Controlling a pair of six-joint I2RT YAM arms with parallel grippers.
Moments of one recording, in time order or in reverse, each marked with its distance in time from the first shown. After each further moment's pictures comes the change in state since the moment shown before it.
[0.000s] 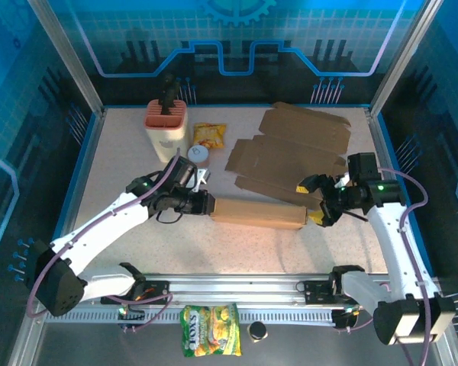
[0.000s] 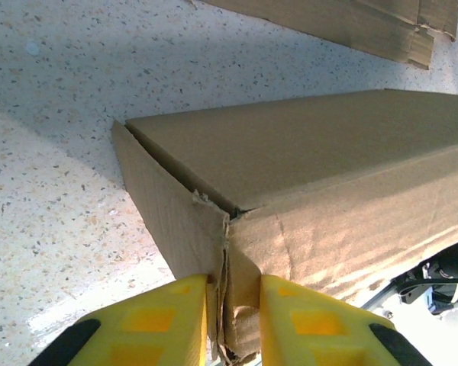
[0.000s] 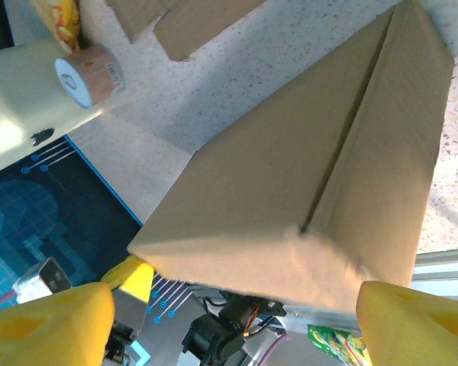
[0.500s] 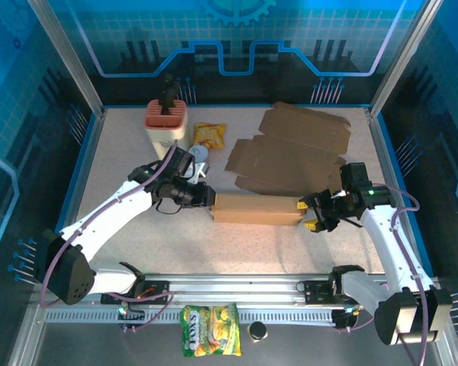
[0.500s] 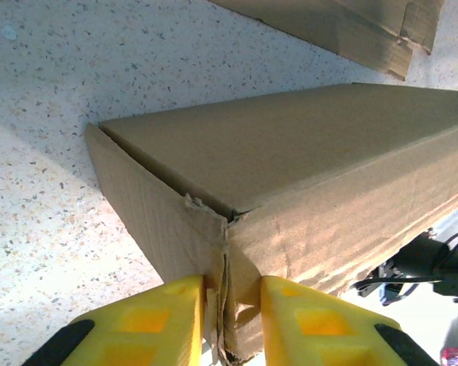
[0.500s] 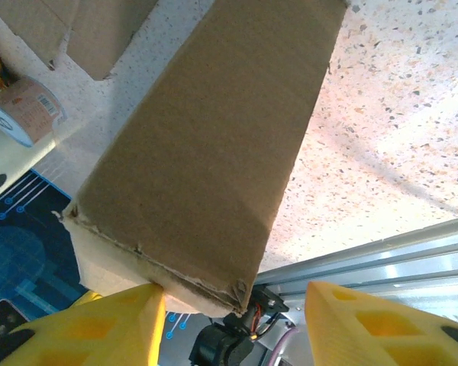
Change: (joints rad) left arm 0.077 0.095 0.079 -0.039 0.139 -0.006; right arm 0.022 -0.014 -0.120 0.014 0.032 0.134
